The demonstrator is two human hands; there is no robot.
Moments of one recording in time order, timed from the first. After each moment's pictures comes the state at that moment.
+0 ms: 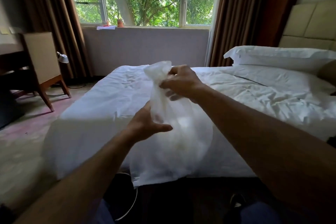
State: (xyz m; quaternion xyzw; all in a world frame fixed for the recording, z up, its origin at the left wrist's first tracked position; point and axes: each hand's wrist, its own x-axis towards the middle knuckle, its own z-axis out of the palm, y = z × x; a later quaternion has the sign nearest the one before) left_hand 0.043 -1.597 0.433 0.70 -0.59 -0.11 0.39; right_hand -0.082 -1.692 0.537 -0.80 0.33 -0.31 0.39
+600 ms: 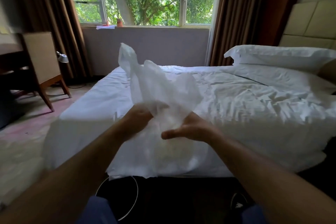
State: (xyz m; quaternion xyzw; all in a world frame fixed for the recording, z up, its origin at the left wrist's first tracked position) left_hand 0.054 -1.586 0.448 0.60 -0.56 -0.27 0.51; right_hand -0.125 -1.694 0.431 -0.86 0.23 -0.21 0.41
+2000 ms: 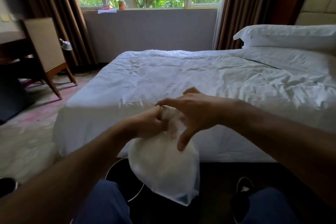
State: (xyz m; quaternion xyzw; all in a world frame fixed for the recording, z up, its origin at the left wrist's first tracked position) left_hand 0.042 -1.581 0.429 0.61 -0.66 -0.33 0.29; right_hand -0.121 -1.676 0.475 -0.99 0.10 0.01 -0.01
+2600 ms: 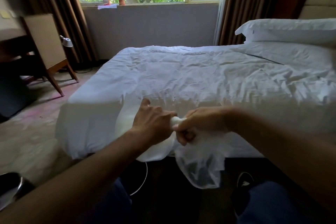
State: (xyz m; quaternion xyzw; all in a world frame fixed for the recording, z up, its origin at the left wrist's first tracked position) left_hand 0.022 -1.582 0.403 0.70 -0.67 0.24 -0.02; right_hand -0.137 -1.671 0.444 -0.80 0.24 0.16 0.52
